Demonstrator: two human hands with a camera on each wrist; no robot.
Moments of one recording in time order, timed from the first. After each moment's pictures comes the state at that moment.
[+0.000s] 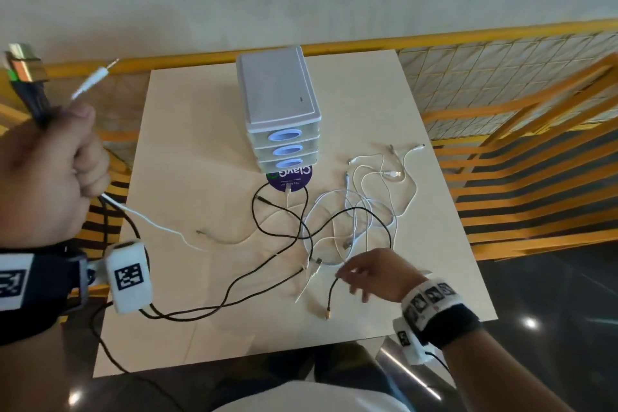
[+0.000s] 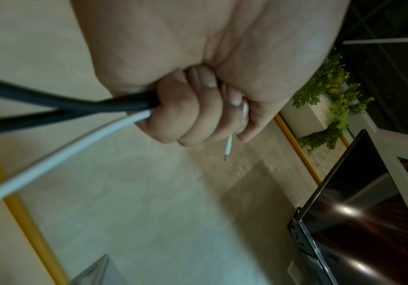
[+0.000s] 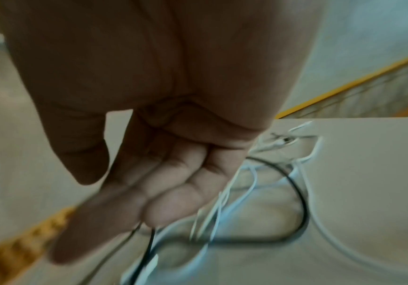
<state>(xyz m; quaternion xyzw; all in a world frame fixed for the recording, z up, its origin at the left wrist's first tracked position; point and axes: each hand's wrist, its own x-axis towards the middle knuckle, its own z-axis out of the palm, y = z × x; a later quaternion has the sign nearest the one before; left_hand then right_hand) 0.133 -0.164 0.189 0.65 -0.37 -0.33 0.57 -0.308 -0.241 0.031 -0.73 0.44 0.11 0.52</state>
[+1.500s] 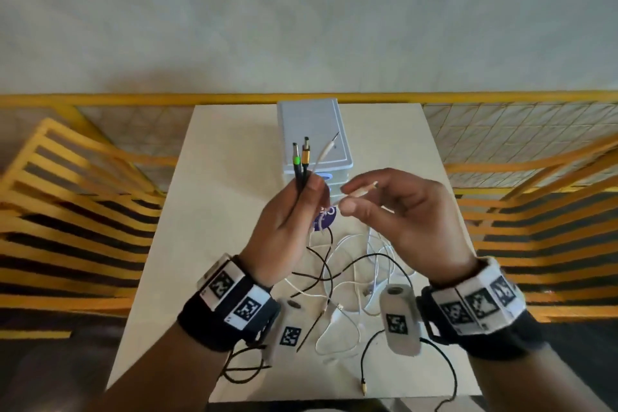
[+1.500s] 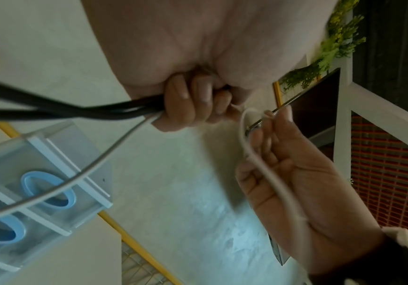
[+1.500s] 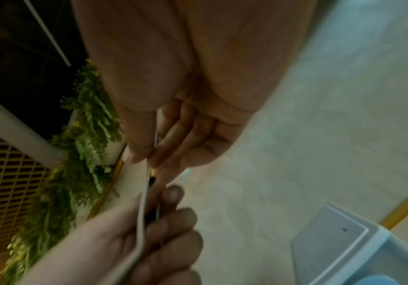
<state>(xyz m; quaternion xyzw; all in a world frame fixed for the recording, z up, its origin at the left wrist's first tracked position) -0.047 -0.209 0.181 0.59 -0.50 -0.34 0.54 -0.218 -0.284 0.214 -0.72 0.28 -0.38 0.51</state>
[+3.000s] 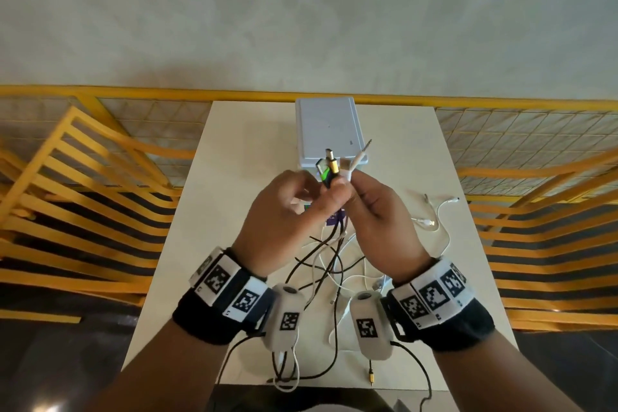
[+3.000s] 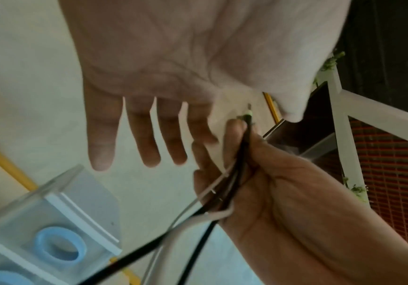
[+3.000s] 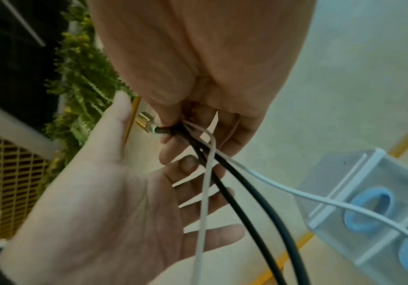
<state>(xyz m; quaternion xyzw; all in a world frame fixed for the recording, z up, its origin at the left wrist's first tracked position) -0.024 -0.178 0.199 0.67 -0.48 -0.30 0.48 -0.169 -0.253 0.193 -0.74 0.28 -0.35 0.50</state>
